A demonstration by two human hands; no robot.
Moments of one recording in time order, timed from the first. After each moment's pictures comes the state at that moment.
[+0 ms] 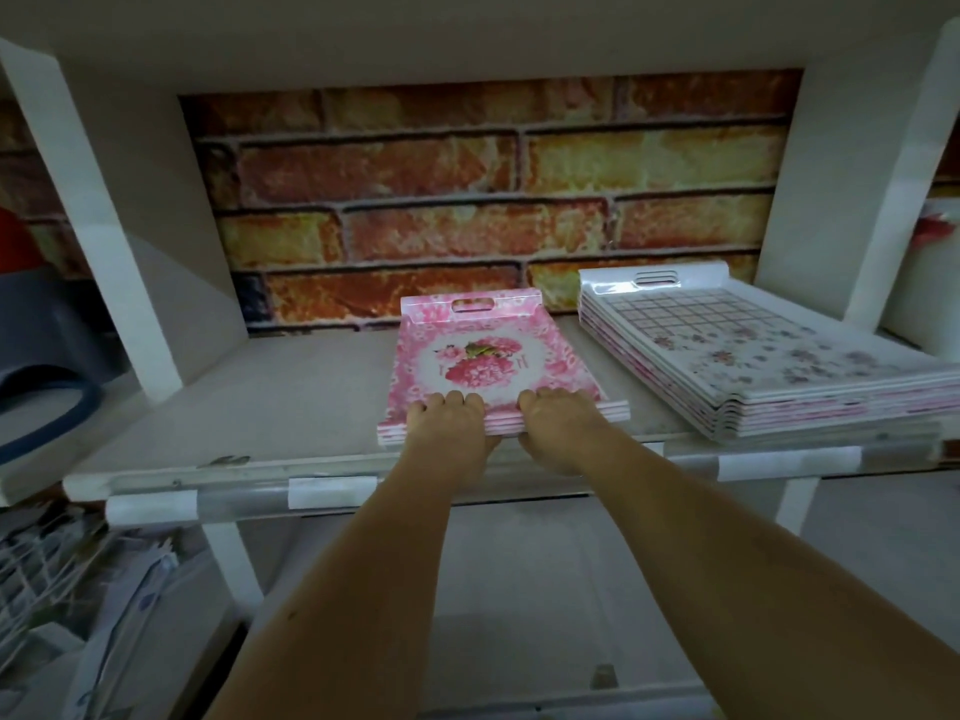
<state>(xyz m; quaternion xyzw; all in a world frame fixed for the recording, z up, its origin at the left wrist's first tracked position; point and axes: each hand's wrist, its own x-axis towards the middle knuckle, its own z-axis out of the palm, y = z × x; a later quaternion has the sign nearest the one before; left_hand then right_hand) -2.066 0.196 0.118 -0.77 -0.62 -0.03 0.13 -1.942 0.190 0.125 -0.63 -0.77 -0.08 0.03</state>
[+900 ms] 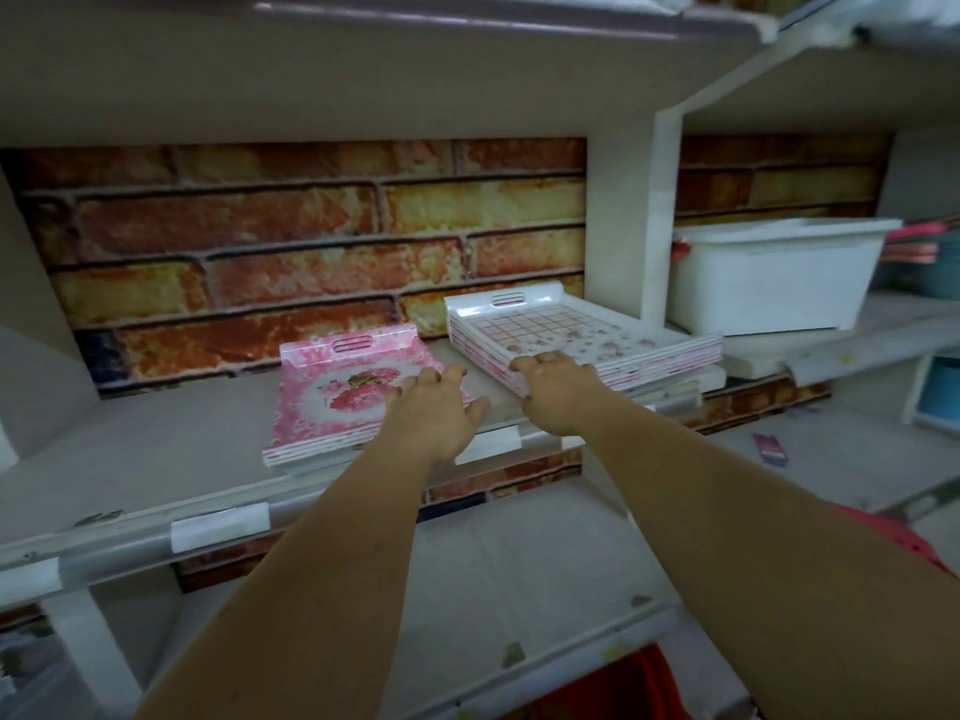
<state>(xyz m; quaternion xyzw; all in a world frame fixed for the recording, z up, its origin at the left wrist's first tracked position) -1.998 0.118 0.161 -0.85 -0.51 -0.15 -0.01 -1.856 0.091 0.167 -0.76 -0.64 -0.05 0.09</state>
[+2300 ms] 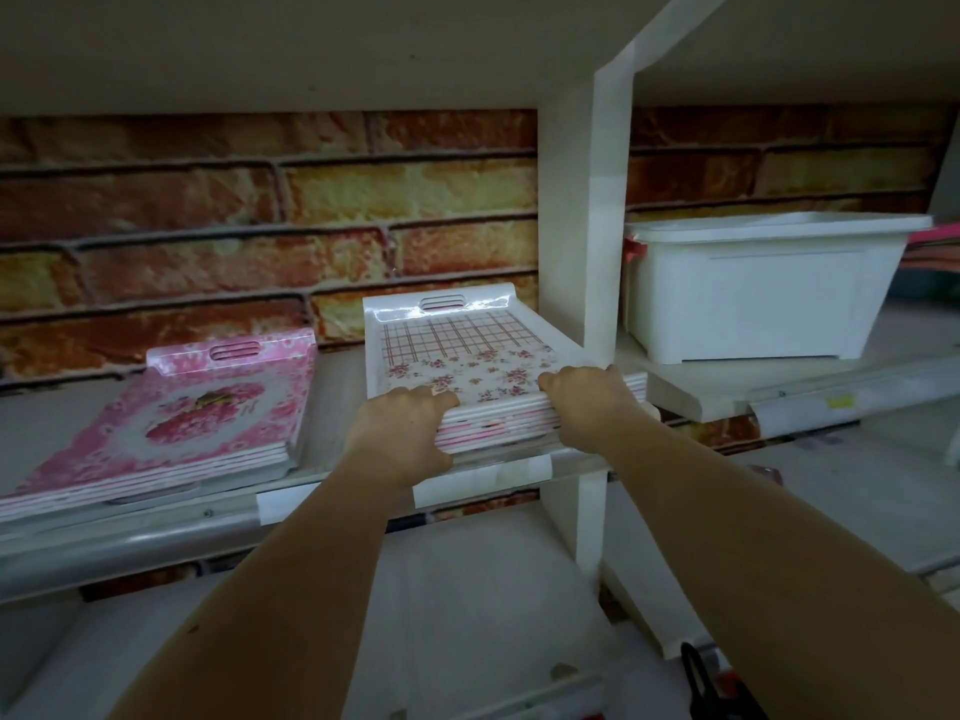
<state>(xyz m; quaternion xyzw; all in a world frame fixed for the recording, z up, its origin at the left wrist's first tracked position) -1.804 0.170 0.134 -0.85 -0.48 -0.12 0.17 -1.615 0.134 0.143 -0.72 -0.67 -0.15 -0.02</state>
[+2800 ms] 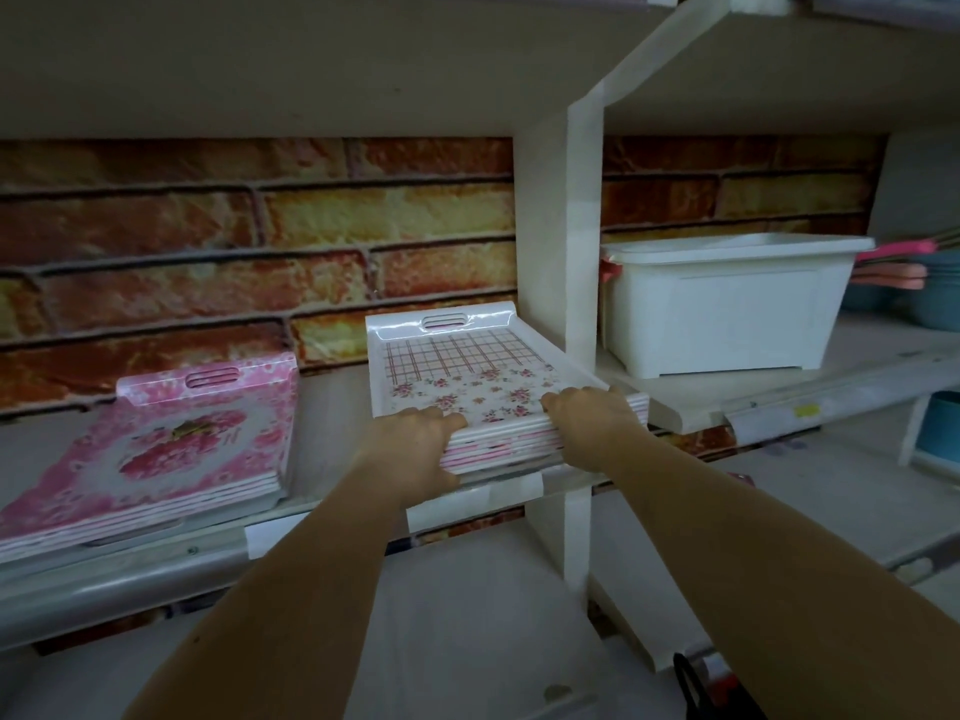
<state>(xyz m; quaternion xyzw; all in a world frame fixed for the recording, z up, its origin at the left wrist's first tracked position) -1.800 0.176 0.136 -0.88 -0.42 -0.11 0.17 -1.612 0.129 0.141 -0.75 -0.65 -0.13 -0.02</state>
